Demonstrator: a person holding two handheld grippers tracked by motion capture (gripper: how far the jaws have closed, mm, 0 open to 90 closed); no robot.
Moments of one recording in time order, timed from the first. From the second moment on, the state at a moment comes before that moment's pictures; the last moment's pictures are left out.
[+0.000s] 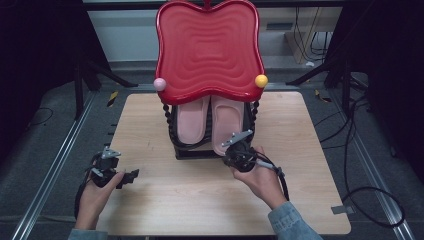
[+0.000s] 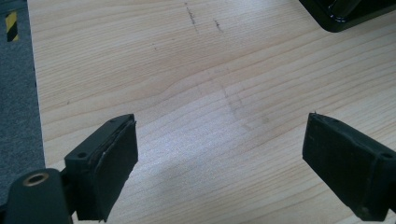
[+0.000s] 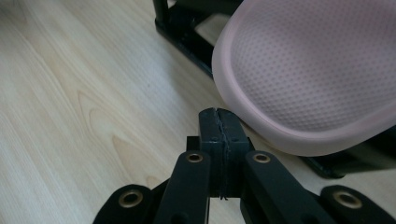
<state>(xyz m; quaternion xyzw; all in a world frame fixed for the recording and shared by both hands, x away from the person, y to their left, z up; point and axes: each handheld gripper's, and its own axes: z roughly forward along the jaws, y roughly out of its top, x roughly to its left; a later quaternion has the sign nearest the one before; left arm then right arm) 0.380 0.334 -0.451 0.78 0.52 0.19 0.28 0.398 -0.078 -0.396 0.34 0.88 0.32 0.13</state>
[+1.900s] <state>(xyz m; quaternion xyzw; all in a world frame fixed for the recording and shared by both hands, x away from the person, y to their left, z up) 0.380 0.326 -0.455 0.79 0.51 0.20 0.28 0.383 -0.105 -0.419 0.34 0.85 0.38 0.13</state>
